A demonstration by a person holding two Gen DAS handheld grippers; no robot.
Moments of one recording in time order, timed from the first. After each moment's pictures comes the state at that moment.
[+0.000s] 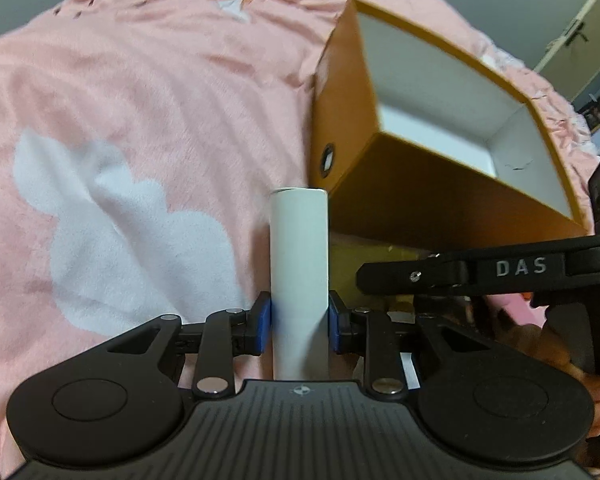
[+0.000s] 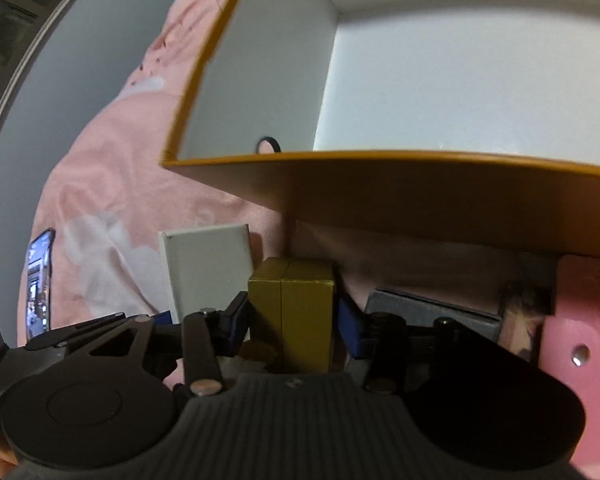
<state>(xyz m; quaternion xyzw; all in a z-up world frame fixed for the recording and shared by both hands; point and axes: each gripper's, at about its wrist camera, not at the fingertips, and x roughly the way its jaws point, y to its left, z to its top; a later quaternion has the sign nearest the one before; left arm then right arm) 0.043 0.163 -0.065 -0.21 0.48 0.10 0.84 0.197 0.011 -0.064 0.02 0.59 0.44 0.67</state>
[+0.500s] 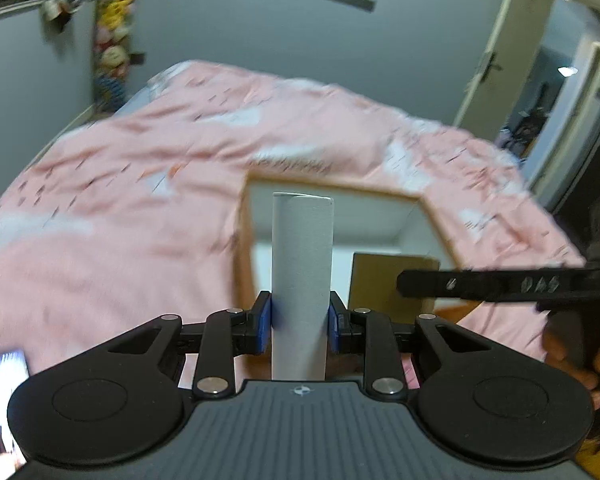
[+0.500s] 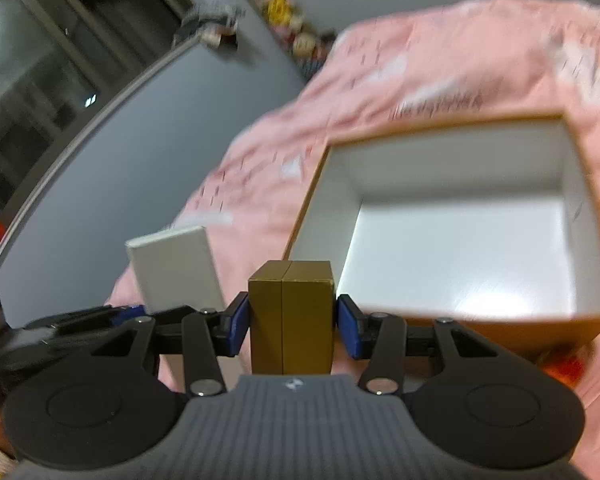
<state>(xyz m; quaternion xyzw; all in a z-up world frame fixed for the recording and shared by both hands) 0.057 0.145 0.074 -0.14 0.36 0.03 0.92 0.204 -0.069 0.071 0.07 0.42 0.46 0.78</state>
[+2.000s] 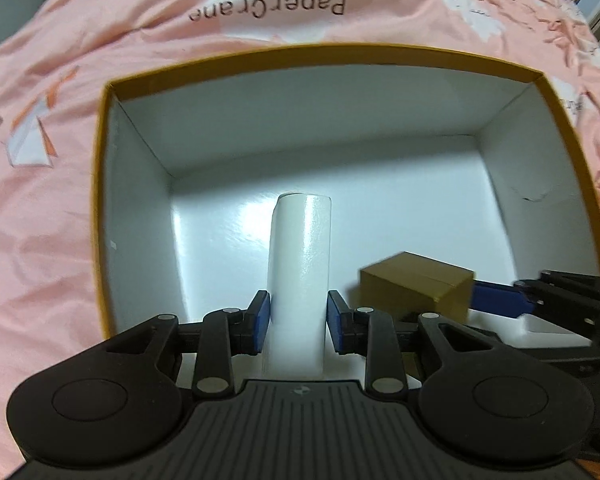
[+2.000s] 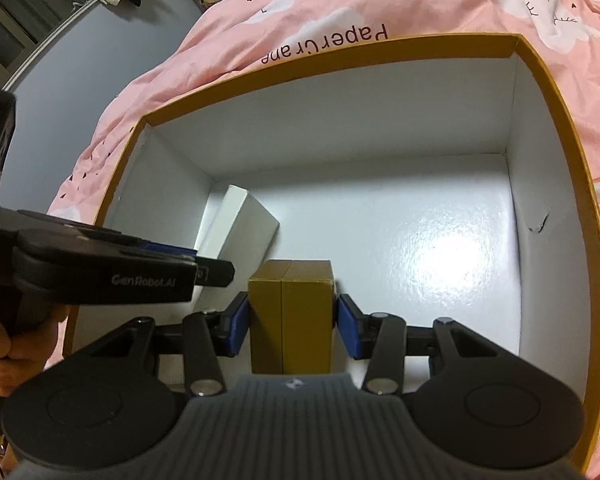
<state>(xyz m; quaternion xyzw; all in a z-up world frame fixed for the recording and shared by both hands) 0.276 0.135 -0.068 -0.08 0.61 0.02 0.79 0.321 -0.031 -0.034 0.01 0.53 0.36 0.77</state>
